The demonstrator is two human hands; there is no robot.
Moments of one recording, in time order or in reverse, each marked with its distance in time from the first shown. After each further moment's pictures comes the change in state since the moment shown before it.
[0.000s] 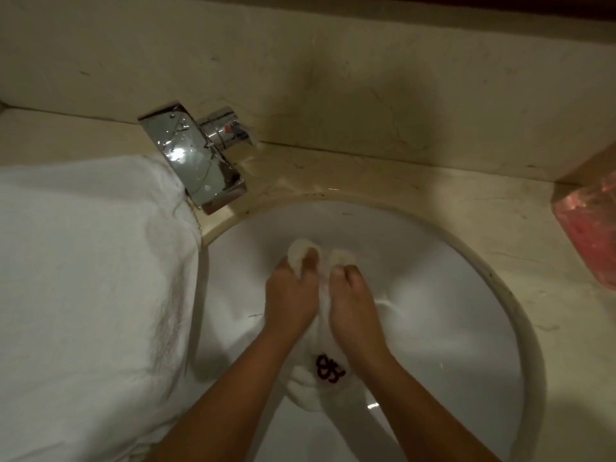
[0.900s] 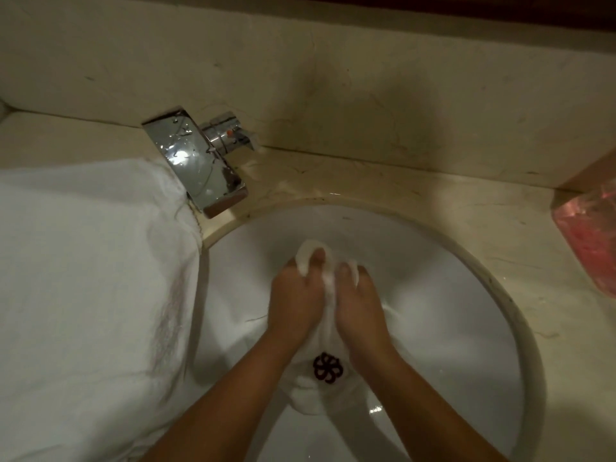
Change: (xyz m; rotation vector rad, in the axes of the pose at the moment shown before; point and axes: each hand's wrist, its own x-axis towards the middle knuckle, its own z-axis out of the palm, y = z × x) left_hand -0.007 0.009 0.003 0.006 -0.035 0.049; right_hand 0.015 -0.005 -0.008 0.093 0.061 0.064
